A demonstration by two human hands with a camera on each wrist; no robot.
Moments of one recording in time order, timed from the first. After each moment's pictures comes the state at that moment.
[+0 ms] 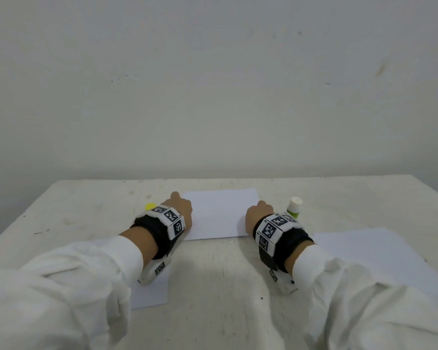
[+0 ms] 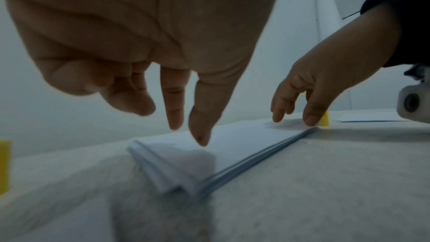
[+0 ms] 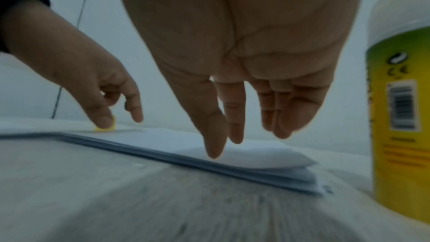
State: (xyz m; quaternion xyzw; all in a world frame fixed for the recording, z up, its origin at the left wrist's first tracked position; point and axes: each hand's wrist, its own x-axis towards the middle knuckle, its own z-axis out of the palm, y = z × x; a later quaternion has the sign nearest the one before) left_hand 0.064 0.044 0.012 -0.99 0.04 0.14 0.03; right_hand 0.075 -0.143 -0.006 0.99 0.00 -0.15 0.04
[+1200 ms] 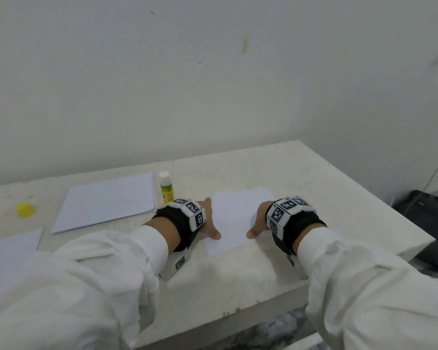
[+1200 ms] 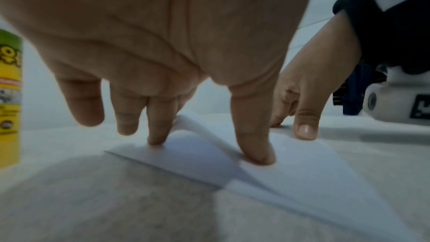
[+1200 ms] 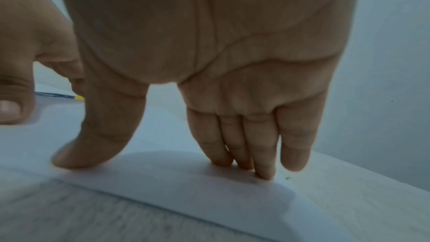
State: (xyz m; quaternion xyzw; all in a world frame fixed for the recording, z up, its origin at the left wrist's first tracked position) left_hand 0.007 -0.261 0.001 -0.97 0.12 0.23 -0.02; right_hand -0.006 -0.433 -0.006 0.96 -0.09 -0.28 0.04
